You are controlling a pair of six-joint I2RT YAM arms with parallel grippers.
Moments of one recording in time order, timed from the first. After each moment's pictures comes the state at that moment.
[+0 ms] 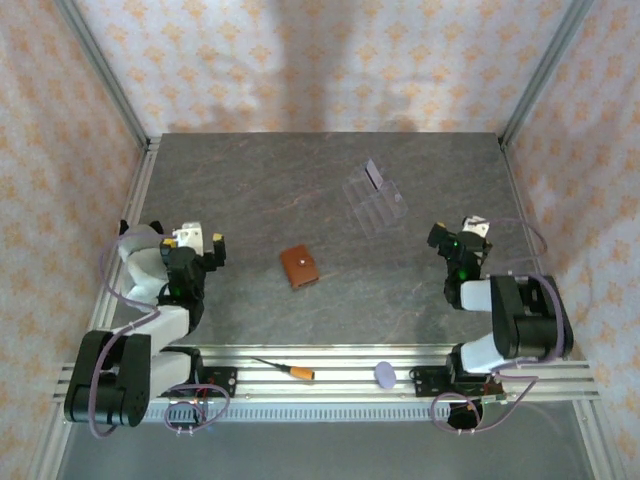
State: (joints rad) left arm 0.02 1.15 0.17 0.66 -0.25 0.03; right arm -0.03 1.50 0.30 0.78 0.21 0.25
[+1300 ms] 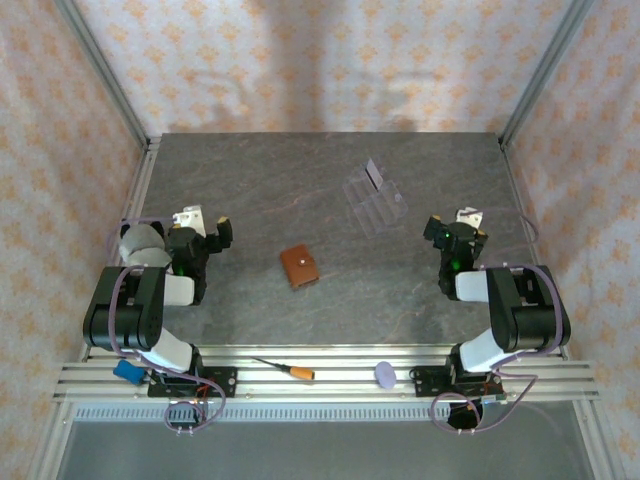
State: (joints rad) left arm 0.07 1.53 0.34 0.87 -0.09 -0.10; right arm 0.04 1.52 0.38 0.71 0.32 0.21
